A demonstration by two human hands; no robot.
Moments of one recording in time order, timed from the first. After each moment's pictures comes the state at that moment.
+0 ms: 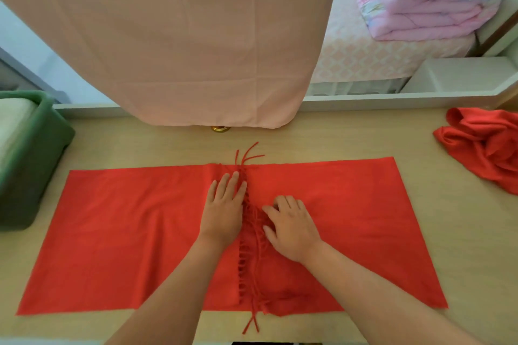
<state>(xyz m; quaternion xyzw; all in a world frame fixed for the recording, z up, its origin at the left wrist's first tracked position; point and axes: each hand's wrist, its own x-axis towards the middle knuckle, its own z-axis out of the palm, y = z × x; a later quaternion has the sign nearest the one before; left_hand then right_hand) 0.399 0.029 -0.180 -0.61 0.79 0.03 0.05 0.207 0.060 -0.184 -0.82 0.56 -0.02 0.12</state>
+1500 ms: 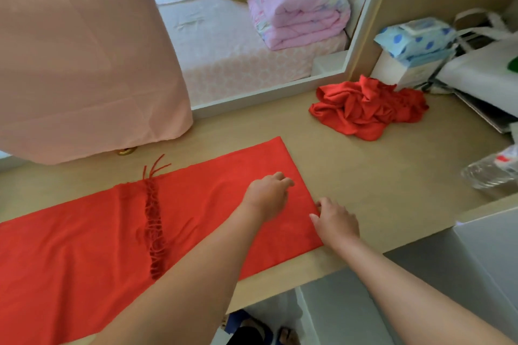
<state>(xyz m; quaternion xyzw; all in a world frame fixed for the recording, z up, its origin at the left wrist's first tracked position) 0.104 0.076 -0.125 -0.39 0.91 0.16 0.05 -0.045 0.187 -0.159 -0.49 0.85 -0.01 0.21</state>
